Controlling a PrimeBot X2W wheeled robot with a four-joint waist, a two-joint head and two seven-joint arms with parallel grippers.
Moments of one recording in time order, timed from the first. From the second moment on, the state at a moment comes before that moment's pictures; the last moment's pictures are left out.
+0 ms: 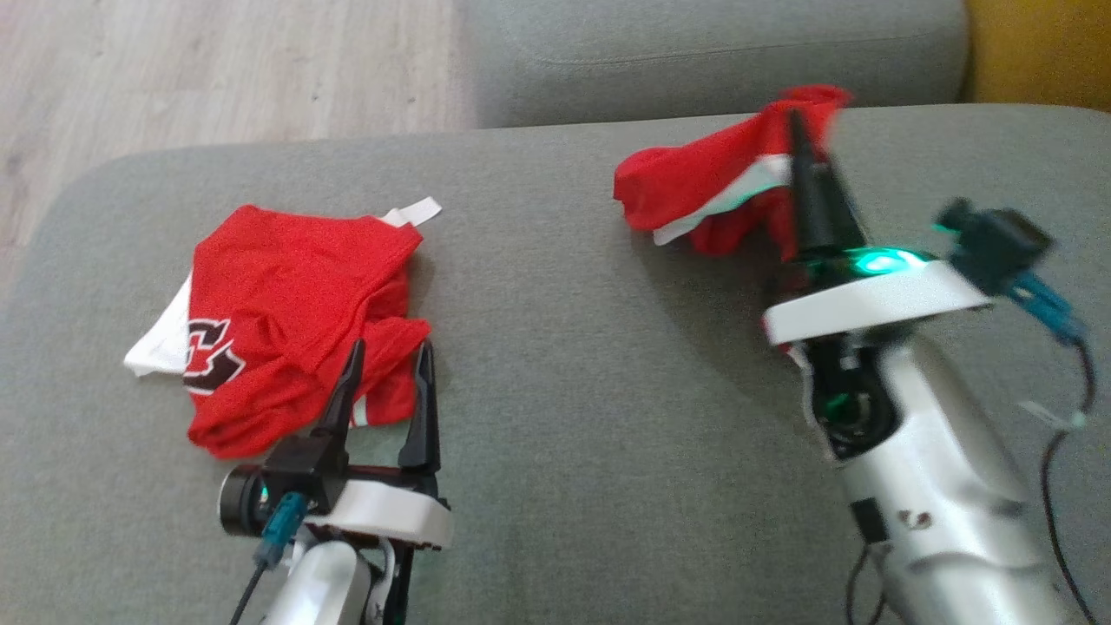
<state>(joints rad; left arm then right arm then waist) -0.19 0.06 -0.34 0.36 -0.31 0.06 -0.25 -0.47 -0.05 0.31 0.33 0.71 0.13 -0.24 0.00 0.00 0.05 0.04</state>
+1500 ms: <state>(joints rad) -0.22 0.05 -0.34 0.35 -0.27 0.03 -0.25 -0.17 -0.05 0.18 0.31 -0.03 0.13 -0.22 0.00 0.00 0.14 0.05</state>
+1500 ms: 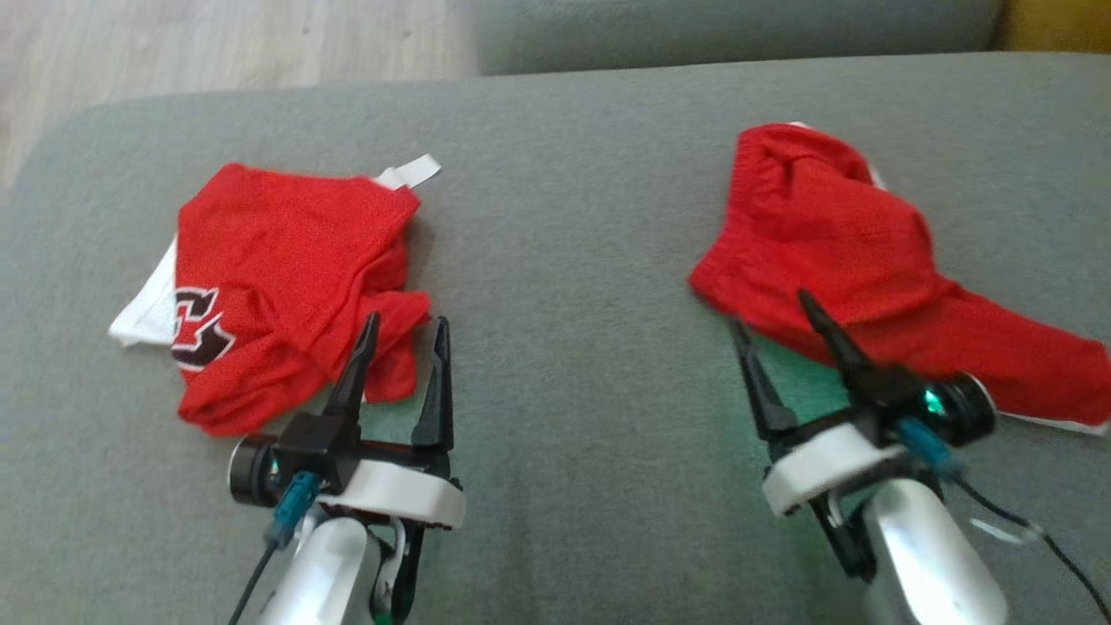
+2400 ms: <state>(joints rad) -0.27 0.05 -0.38 0.37 -0.31 0.05 -0.25 -0.46 -0.05 0.17 0.79 -0.10 0.13 -0.24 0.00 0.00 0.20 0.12</state>
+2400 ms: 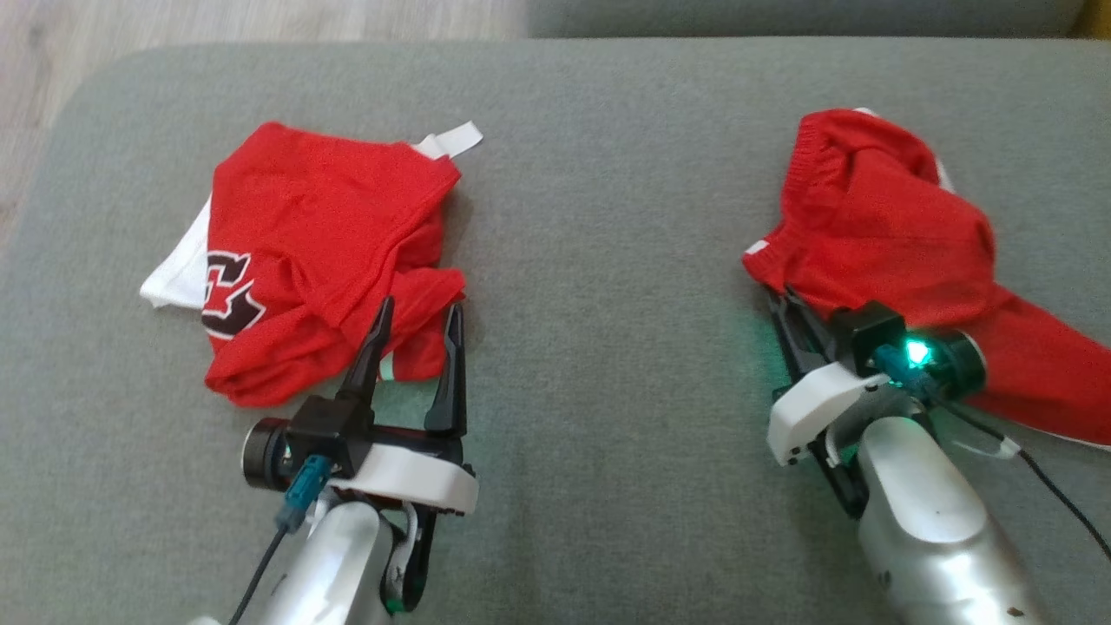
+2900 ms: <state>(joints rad) -0.23 0.05 -0.37 0.39 -0.31 0.05 -0.25 -0.35 -0.06 0.55 0.57 0.21 0.13 -0.24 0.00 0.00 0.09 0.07</state>
